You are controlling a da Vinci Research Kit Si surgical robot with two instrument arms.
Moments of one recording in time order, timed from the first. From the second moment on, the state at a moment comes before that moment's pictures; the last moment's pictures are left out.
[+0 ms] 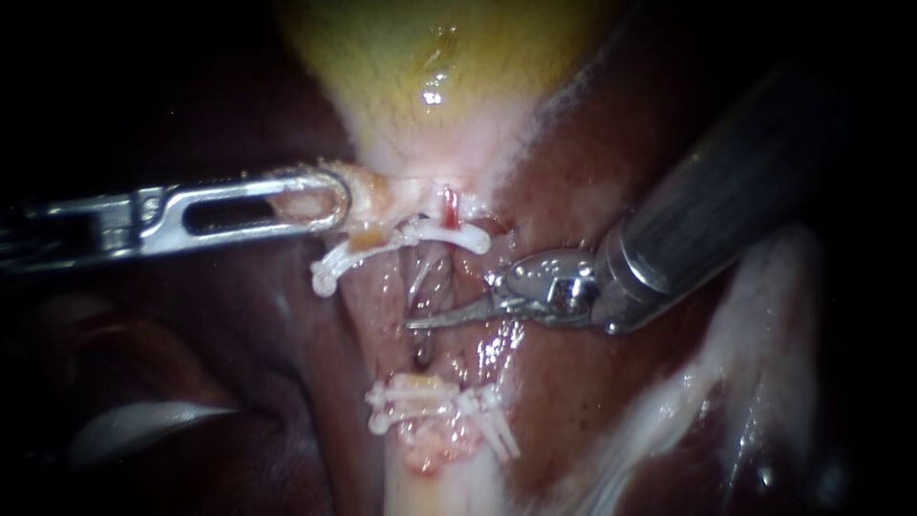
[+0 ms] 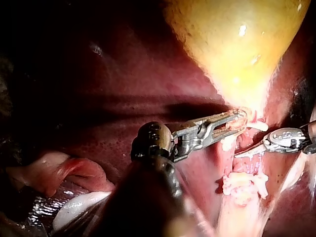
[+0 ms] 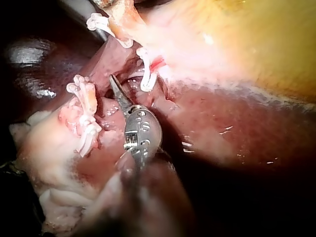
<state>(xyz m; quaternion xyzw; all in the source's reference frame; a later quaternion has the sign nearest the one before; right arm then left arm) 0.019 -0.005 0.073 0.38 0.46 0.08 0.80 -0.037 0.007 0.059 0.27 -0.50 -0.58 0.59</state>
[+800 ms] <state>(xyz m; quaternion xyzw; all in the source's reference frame) 0.018 -0.005 0.072 0.30 0.49 0.10 0.82 -0.037 0.007 0.060 0.27 -0.50 -0.58 0.59</state>
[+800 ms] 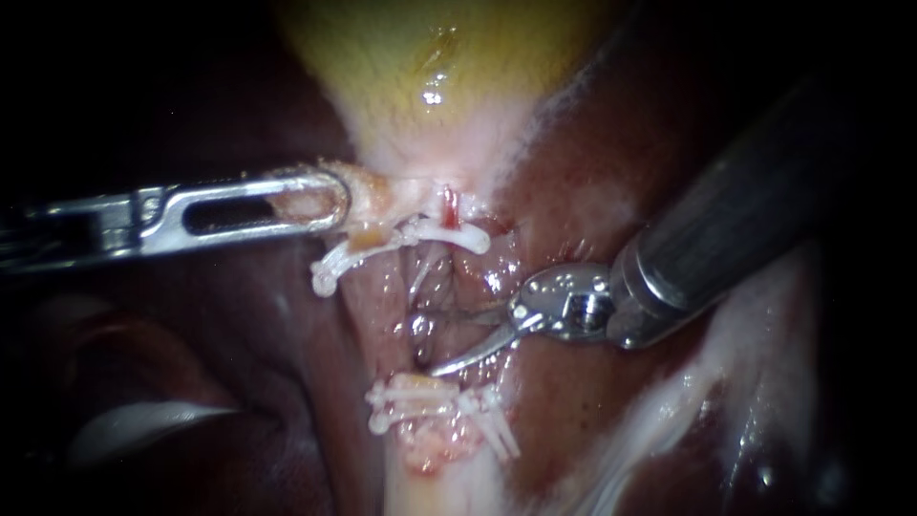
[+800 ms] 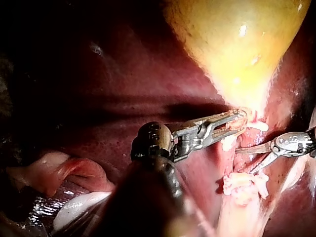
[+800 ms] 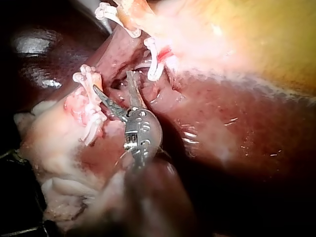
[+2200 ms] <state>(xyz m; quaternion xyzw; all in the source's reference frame) 0.007 -0.002 0.063 0.16 0.45 0.09 0.88 -0.039 0.008 0.065 0.26 -0.50 -0.58 0.59</state>
